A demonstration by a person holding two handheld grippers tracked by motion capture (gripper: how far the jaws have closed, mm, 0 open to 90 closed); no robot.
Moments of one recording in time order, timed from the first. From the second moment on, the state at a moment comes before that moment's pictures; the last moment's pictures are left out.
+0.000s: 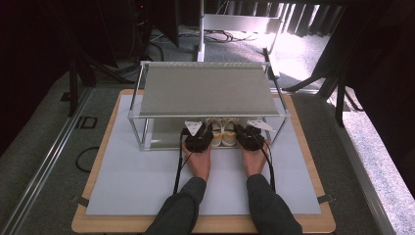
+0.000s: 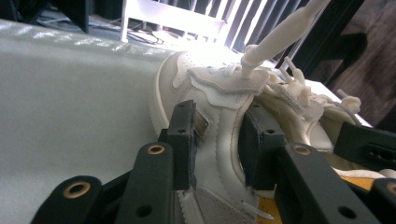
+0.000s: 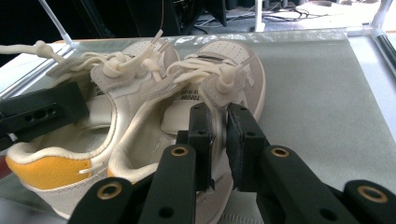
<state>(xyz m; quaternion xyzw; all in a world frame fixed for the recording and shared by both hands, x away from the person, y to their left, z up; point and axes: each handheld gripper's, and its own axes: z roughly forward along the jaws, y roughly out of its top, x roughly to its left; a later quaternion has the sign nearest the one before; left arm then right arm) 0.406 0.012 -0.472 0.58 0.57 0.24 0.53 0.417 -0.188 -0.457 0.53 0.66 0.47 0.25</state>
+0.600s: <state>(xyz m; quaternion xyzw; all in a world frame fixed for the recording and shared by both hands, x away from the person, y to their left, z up) 0.402 0.028 -0.474 0.57 0.56 0.21 0.57 0.419 -0.194 -0.459 0.52 0.66 0.47 0.25</state>
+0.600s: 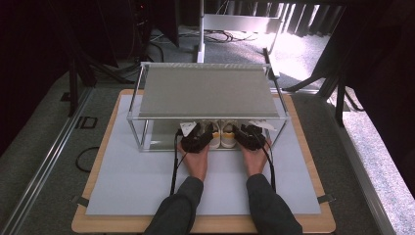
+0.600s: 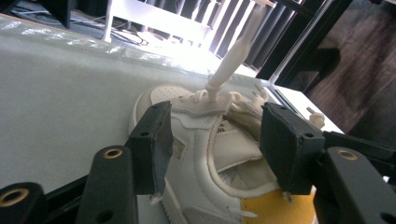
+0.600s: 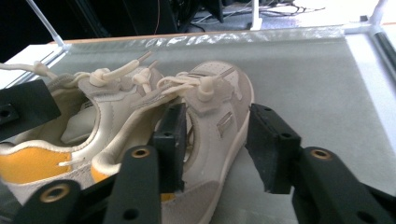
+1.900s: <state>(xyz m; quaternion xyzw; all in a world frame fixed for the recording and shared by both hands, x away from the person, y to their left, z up) 0.386 0.031 -0.478 0.71 0.49 0.16 0.48 0.378 -0.193 -0.475 0.50 0.69 0.47 0.21</state>
